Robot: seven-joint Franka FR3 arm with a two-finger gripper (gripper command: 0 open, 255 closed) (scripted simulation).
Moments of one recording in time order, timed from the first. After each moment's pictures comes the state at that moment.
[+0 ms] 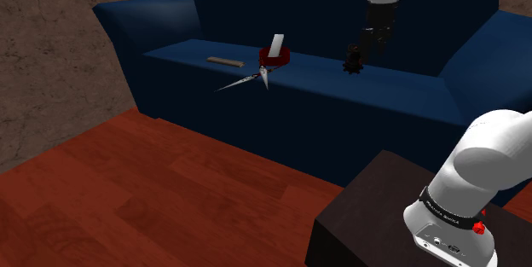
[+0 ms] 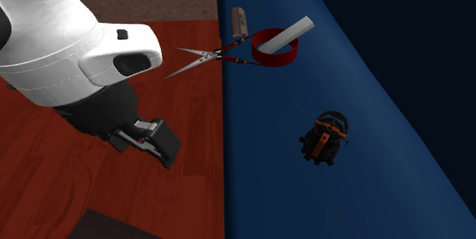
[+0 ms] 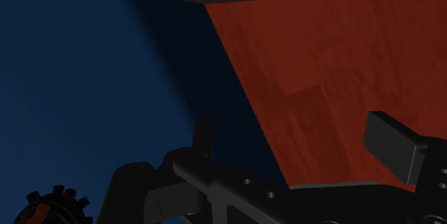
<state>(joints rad) -0.03 -0.62 -0.08 -2.27 -0.16 1.62 -0.05</state>
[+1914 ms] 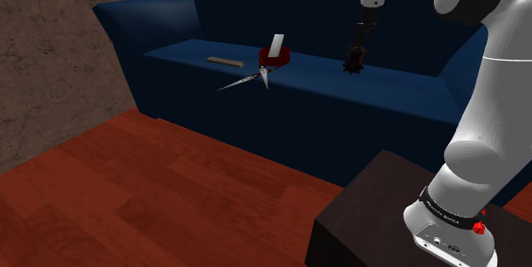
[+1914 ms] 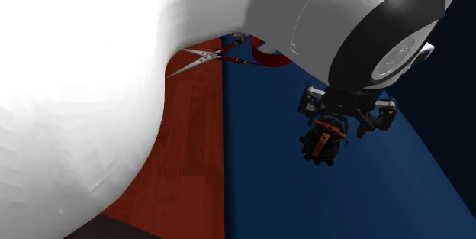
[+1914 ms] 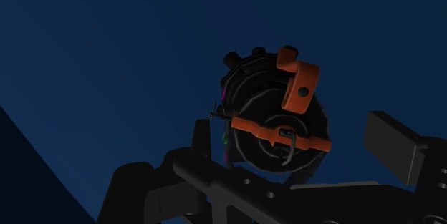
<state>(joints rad) -0.22 0.25 -0.44 -1.52 0.05 1.84 -0.62</state>
